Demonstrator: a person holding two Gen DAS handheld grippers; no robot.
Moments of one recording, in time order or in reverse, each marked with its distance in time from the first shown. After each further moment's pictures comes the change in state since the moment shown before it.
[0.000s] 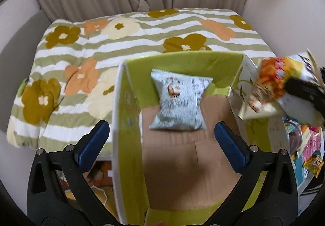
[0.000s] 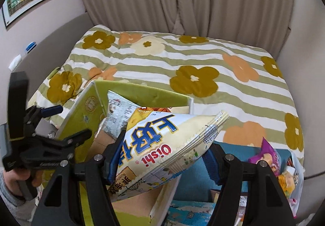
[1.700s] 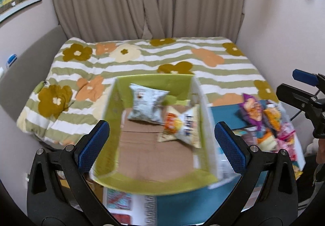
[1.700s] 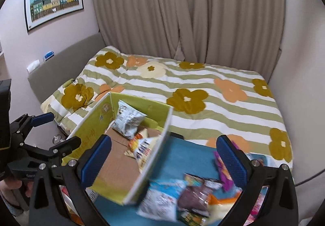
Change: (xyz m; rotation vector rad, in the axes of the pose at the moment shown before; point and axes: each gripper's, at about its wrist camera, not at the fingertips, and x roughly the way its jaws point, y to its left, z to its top) left arm -0.161 -0.111 -0.050 -0.066 -0.211 0.033; right arm -0.149 -0.042 -0.059 -0.048 -0.200 0.003
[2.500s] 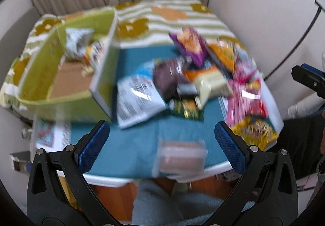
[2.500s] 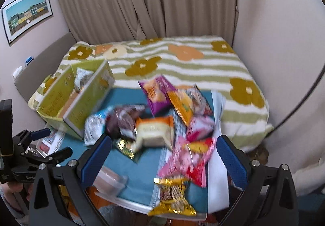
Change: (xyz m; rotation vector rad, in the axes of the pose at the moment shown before) left arm 0.005 -0.195 -0.150 0.056 0.256 -0.109; right arm -0.093 -0.172 -0.177 0.187 0.119 -0.092
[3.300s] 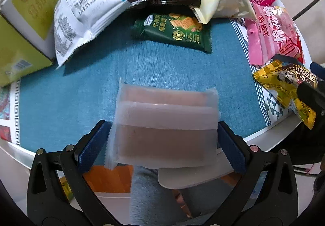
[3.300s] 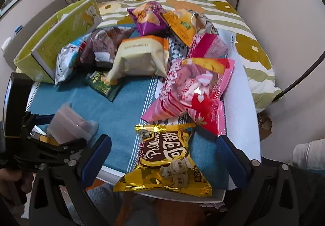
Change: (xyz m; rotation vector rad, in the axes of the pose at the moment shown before) left arm 0.130 -0.031 -0.070 0.022 0.308 -0.019; right arm 0.086 -0.010 -0.102 -0.042 0.248 -0.040
